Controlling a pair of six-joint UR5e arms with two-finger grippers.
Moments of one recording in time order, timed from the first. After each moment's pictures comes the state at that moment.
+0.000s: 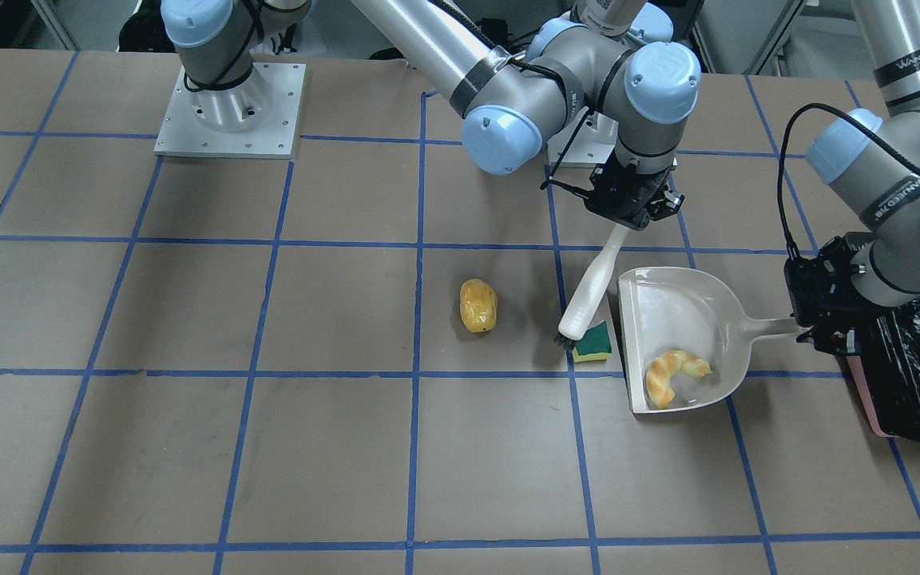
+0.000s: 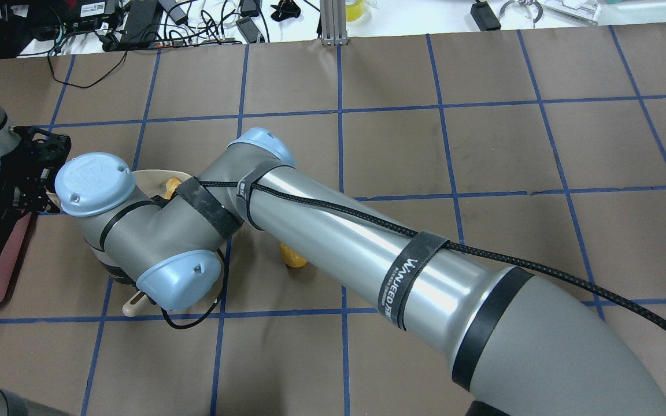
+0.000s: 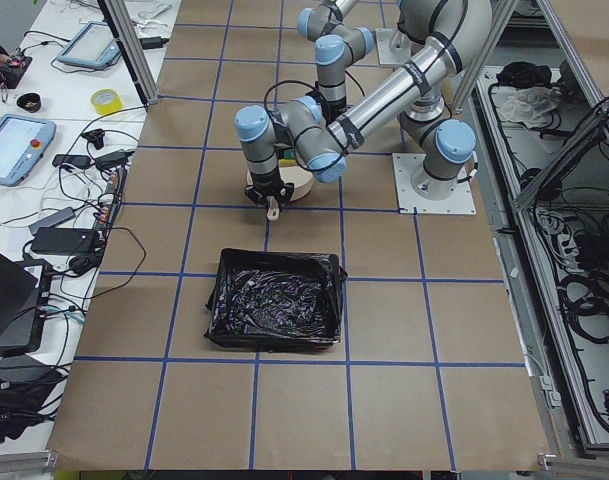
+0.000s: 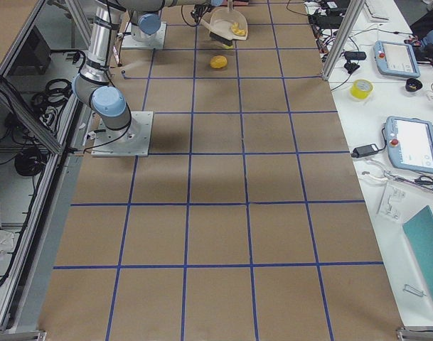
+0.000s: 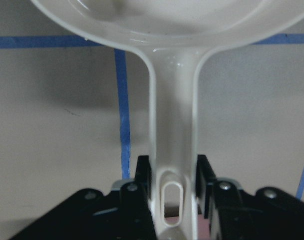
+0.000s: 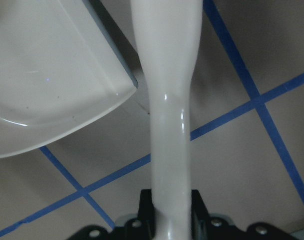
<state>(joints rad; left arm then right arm) -1.07 -1.86 -1.82 -1.09 1.74 2.07 2.43 -0.92 1.26 -1.98 -1.31 1.42</state>
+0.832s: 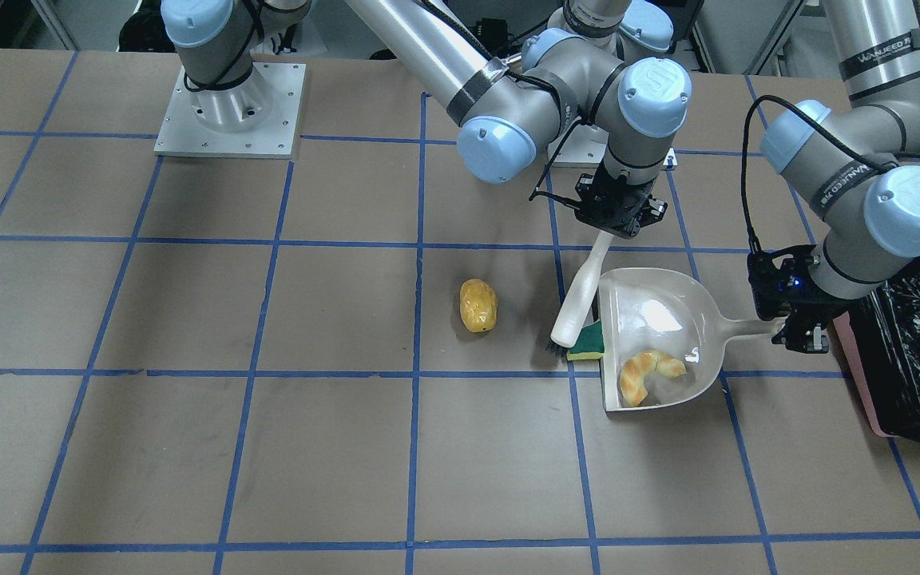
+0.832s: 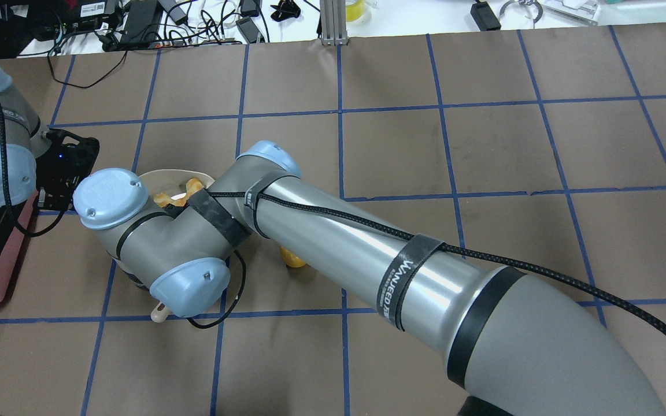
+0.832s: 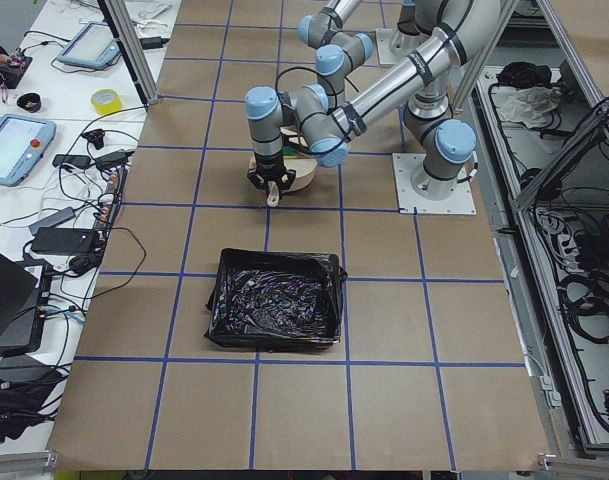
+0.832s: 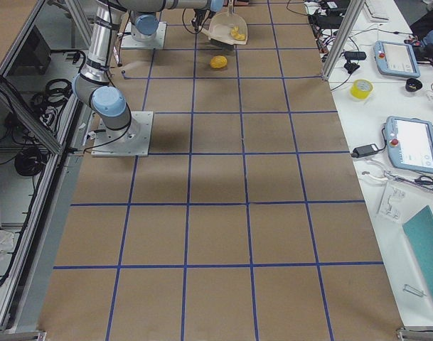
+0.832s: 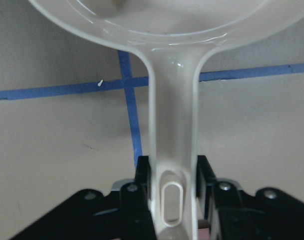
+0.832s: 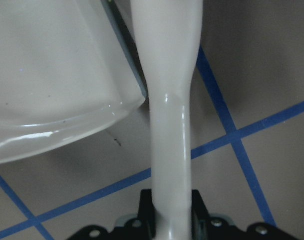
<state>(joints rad) -1.16 -1.80 -1.89 -1.01 1.75 2.05 2.43 -0.90 1.32 -1.98 -1.37 1.32</state>
